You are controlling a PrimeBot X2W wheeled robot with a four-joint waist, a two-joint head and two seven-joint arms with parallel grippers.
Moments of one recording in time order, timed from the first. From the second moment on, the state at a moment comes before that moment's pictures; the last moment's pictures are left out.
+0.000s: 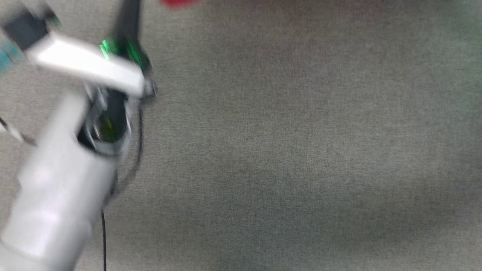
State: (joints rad) left arm -0.91 0.39 -0.51 0.33 -1.42 -0.13 -0.24; right arm -1.11 -0.61 0.30 0.77 0.63 0.13 0.05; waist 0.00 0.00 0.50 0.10
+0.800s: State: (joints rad) left arm -0.05 0.64 -0.59 -0.16 -1.34 -0.13 -0.26; right arm 0.13 -0.61 -0.17 -0.12 0.84 0.13 0.37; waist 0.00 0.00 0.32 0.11
